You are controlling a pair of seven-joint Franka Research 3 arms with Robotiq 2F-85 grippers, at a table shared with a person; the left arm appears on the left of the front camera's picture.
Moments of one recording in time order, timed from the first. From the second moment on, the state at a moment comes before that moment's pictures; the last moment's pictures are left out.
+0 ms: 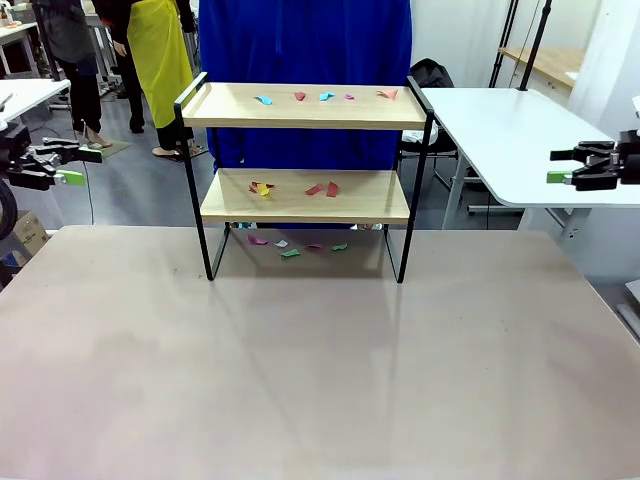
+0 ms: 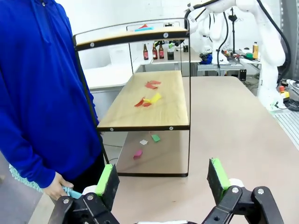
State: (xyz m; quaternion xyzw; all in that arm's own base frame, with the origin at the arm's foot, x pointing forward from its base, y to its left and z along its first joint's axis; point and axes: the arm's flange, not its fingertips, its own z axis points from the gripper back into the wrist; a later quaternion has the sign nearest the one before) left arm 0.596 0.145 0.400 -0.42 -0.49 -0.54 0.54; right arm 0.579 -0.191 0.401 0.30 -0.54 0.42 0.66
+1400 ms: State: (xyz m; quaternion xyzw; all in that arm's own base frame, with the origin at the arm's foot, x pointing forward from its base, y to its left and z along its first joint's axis) left arm 0.595 0.146 0.400 -0.42 -0.51 -0.52 0.53; right arm 0.577 -0.193 0.409 0.30 -0.55 0.42 0.66
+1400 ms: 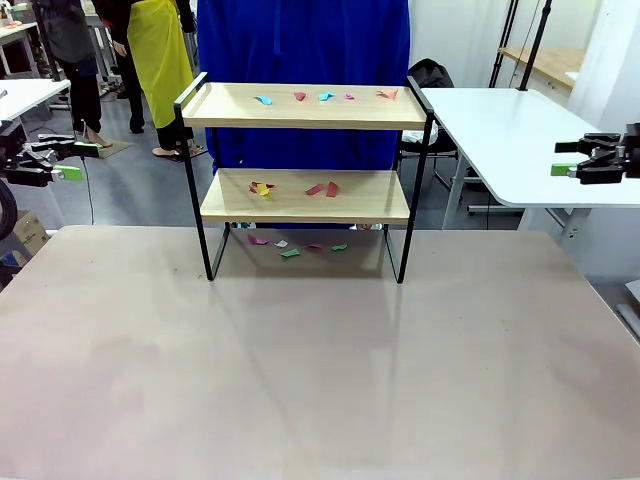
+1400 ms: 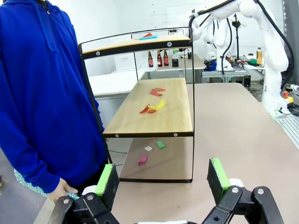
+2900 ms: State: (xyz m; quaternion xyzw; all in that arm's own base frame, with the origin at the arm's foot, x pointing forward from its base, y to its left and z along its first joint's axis) left arm 0.595 0.146 0.400 -0.42 -0.51 -0.52 0.53; right arm 0.577 -0.193 0.409 0.30 -0.55 0.42 0.66
